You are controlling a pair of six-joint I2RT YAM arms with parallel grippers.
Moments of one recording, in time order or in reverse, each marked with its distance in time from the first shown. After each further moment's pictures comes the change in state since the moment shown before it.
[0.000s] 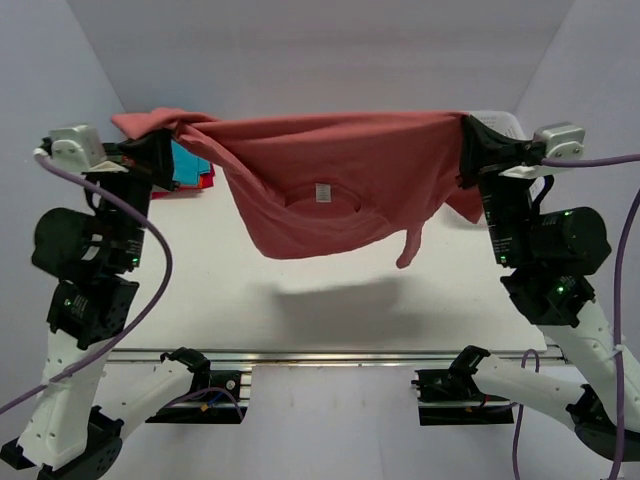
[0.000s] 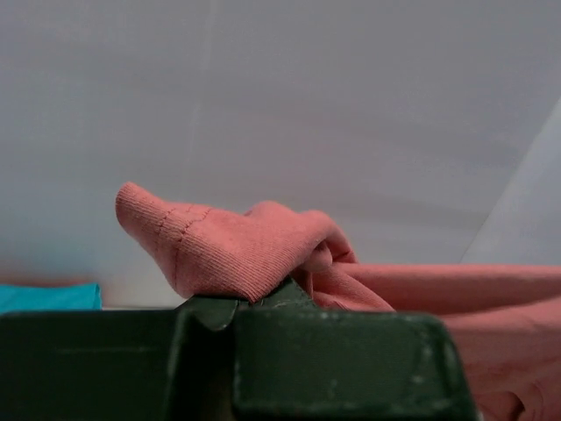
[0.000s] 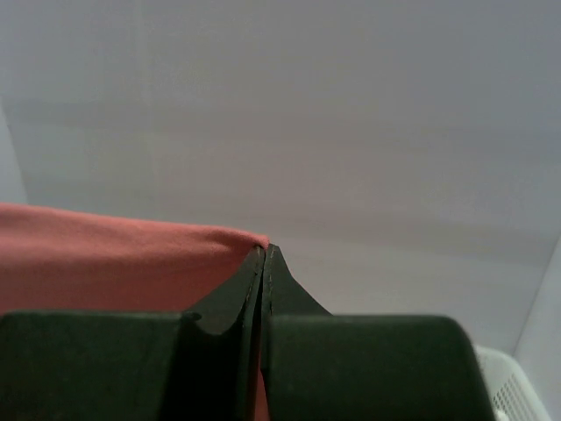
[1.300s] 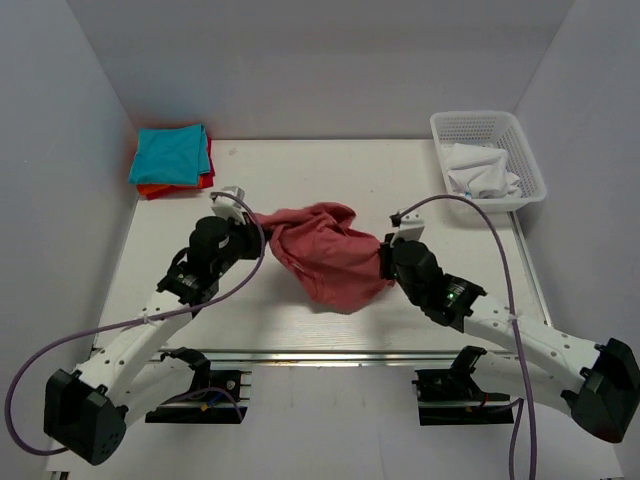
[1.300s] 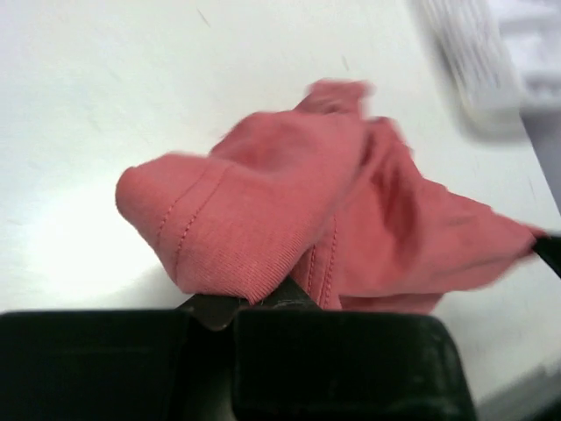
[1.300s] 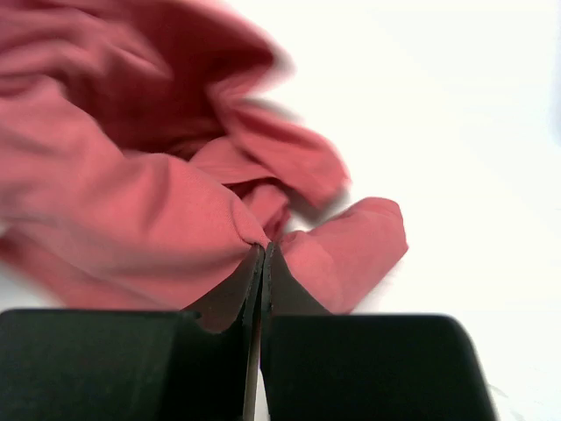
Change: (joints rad) left arm -0.009 0.104 -0.807 0.142 0.336 -0.294; right arm 0.080 0.121 -0.681 -0.236 0.002 0.637
